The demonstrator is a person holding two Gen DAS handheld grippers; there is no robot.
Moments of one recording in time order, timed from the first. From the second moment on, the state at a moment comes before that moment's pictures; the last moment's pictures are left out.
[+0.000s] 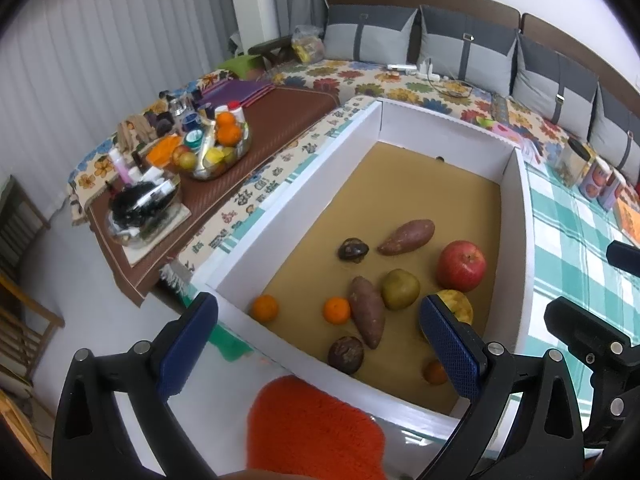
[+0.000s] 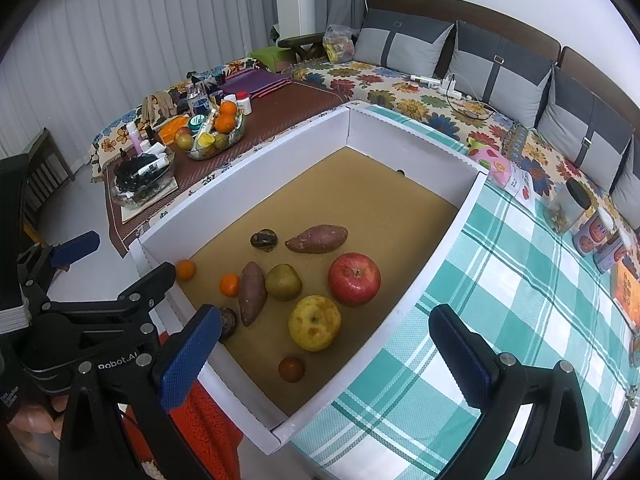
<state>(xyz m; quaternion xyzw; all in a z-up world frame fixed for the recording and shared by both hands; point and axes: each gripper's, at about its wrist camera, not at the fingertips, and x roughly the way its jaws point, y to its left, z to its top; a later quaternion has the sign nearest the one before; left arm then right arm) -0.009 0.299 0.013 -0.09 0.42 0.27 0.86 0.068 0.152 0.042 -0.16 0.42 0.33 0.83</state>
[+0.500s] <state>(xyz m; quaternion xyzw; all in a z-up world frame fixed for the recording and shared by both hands) -0.005 0.302 0.003 -0.08 0.43 0.27 0.86 0.074 0.159 0.029 -0.16 0.43 0.34 0.82</state>
